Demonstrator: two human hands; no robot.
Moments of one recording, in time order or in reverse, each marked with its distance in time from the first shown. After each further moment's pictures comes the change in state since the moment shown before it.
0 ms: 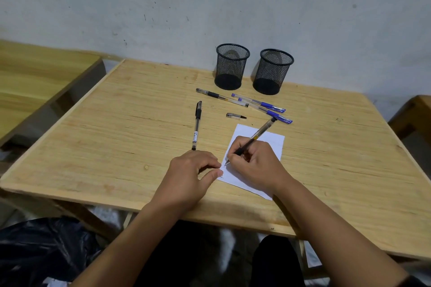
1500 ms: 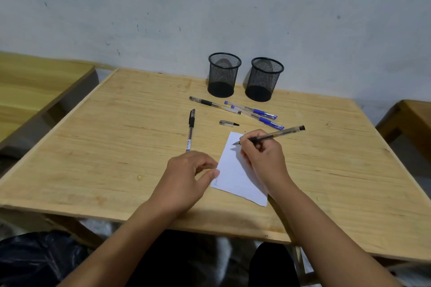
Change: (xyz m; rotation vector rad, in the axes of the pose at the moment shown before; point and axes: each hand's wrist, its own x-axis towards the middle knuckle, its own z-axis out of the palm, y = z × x) left_hand 0.014 0.015 -0.006 -0.015 -0.037 -0.043; right_hand 0.007 -0.005 -0.015 0.295 0.388 0.174
